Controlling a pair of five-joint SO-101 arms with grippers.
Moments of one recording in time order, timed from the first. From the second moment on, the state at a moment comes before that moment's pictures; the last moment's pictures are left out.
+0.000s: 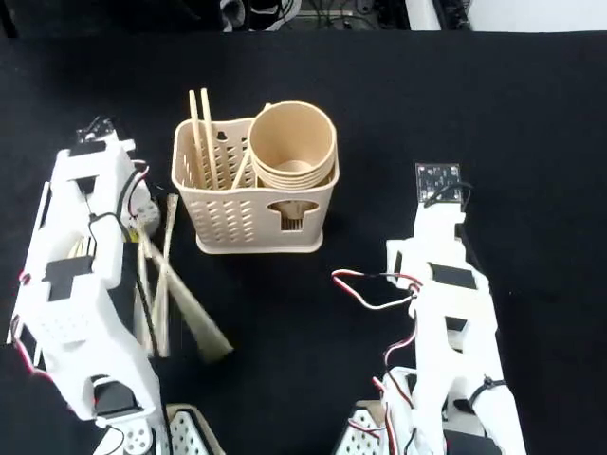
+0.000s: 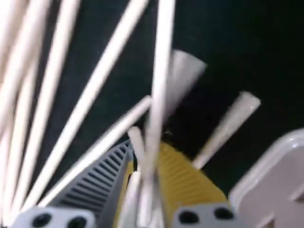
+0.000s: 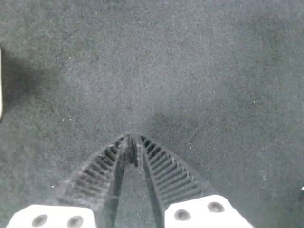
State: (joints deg) left arm -18.2 24.3 2.5 70.6 13.8; right arm 10.2 -35.8 70.6 32.8 10.7
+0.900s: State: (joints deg) left arm -8.9 -15.8 -6.3 81.5 7.0; right arm 10.2 -35.8 70.6 32.8 10.7
